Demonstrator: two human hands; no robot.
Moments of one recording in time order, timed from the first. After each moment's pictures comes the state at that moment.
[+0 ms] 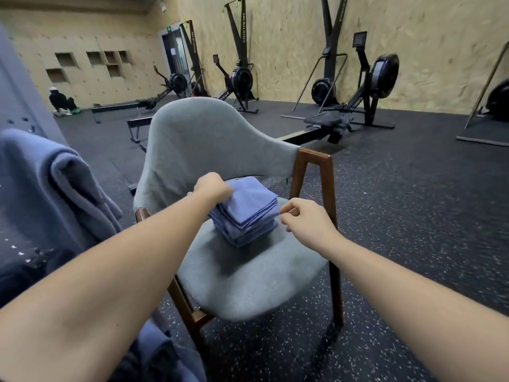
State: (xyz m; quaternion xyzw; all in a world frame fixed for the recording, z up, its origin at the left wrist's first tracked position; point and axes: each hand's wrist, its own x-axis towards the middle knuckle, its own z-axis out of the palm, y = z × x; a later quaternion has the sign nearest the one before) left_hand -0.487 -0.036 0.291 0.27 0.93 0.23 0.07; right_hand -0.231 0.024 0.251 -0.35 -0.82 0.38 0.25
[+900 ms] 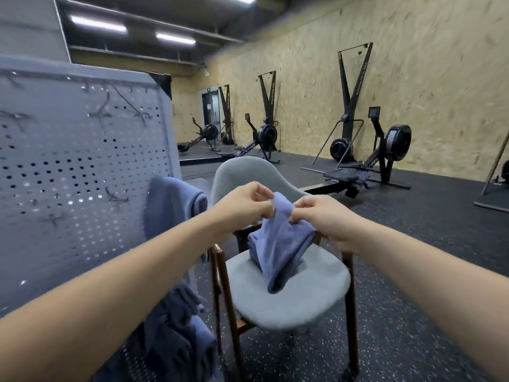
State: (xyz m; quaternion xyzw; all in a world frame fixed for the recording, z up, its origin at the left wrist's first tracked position) left_hand -0.348 -0.242 0.439 0.46 0.72 0.49 0.17; right_hand -0.189 -0.108 0.427 -0.26 -0.80 0.50 0.22
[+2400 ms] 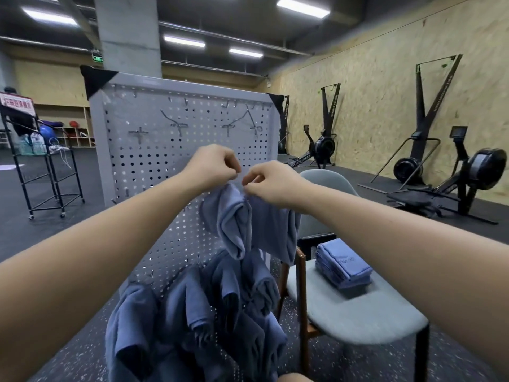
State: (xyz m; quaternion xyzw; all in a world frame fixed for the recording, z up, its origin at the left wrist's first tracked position) left_hand -0.481 -0.460 0.531 0.37 0.86 0.30 -0.20; right_hand -0.351 -0.315 0.520 -0.01 -0.95 0.22 0.23
